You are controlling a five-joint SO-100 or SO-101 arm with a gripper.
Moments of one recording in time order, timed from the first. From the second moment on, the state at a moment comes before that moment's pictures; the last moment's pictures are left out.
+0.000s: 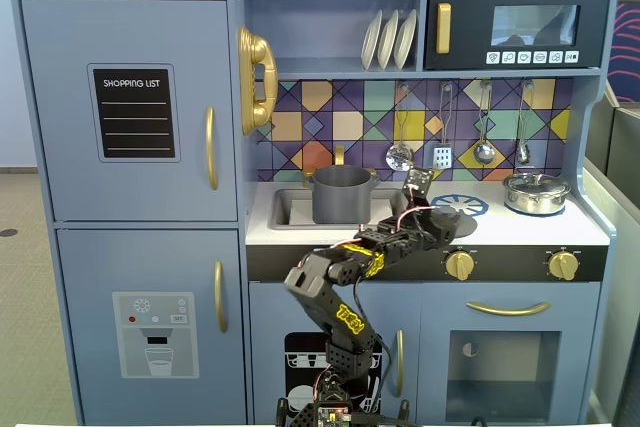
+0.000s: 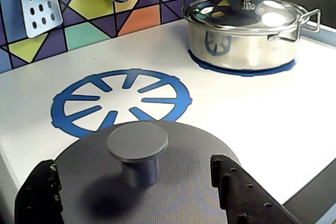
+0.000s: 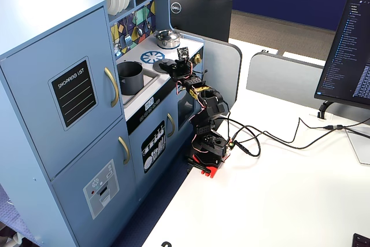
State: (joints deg) arm 37.3 126.1 135.2 -12.8 -91.1
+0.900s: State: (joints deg) arm 34.7 105.6 122.4 -17.9 -90.6
